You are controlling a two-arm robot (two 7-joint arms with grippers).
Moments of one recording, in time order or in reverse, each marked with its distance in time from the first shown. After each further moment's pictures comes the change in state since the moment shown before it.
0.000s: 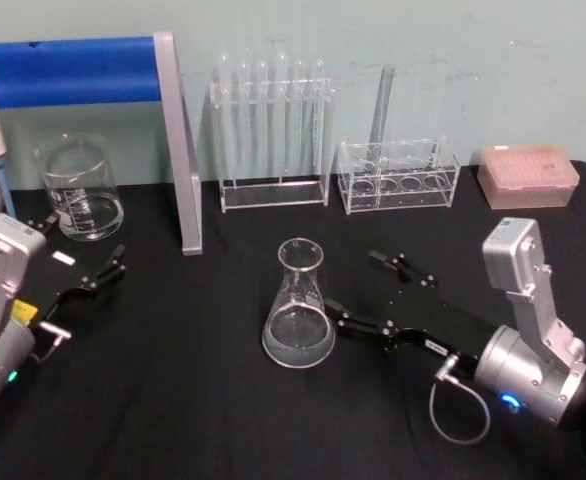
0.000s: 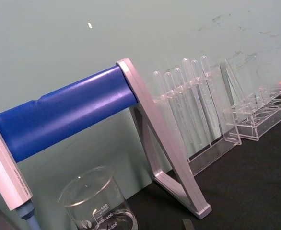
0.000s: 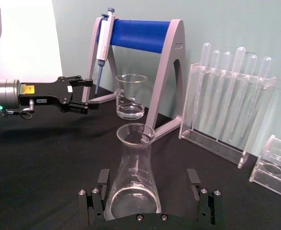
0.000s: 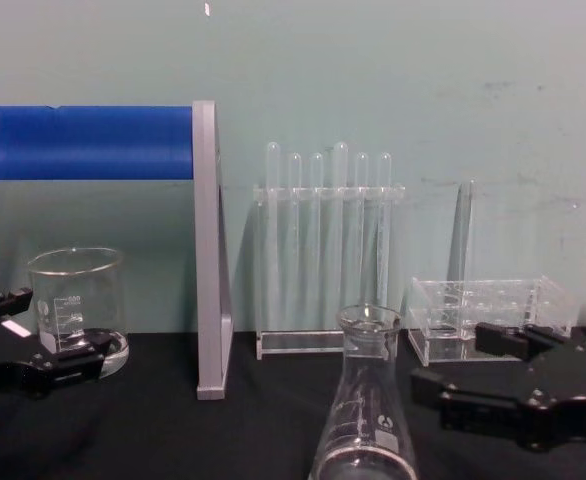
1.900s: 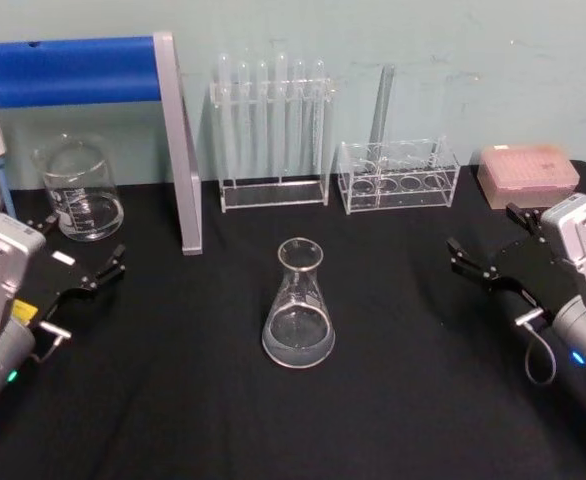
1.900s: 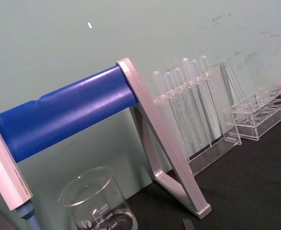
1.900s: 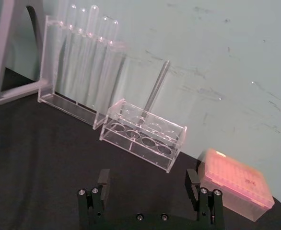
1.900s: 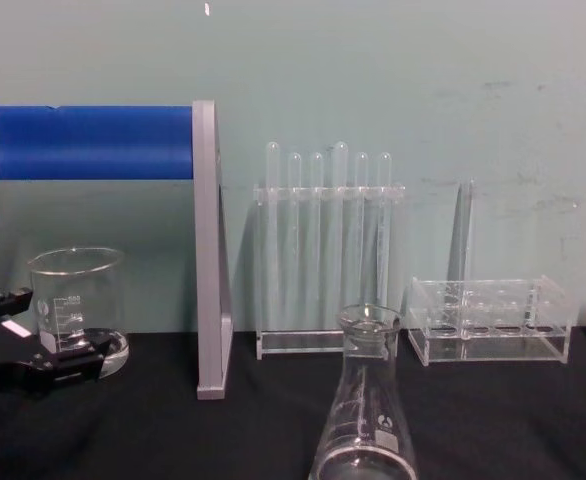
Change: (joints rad) left arm 0.000 0.000 0.000 0.000 0.000 0.000 0.000; right arm 0.058 0.108 -0.009 0.127 -0.132 -0.052 -0.439
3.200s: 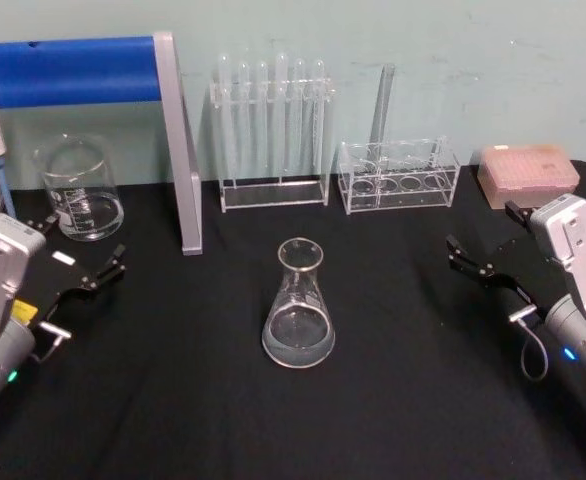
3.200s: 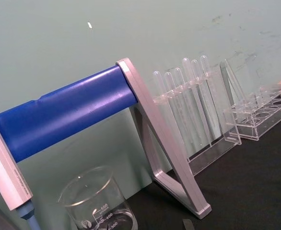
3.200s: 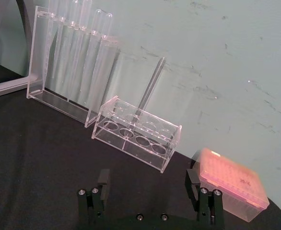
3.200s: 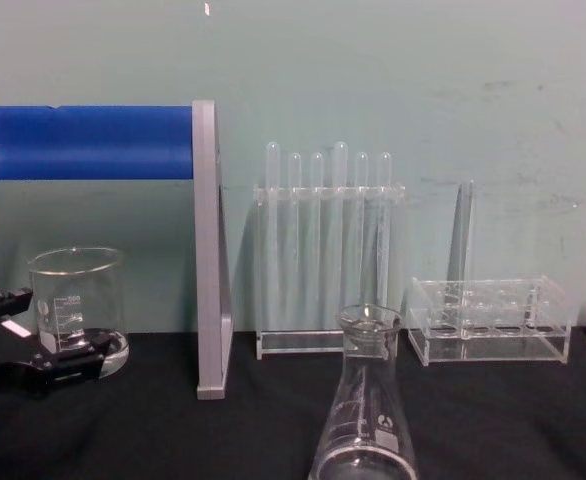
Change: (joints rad) left arm 0.000 0.000 0.000 0.000 0.000 0.000 0.000; right arm 0.043 -0.012 -0.044 0.053 -0.021 -0.016 -0.048
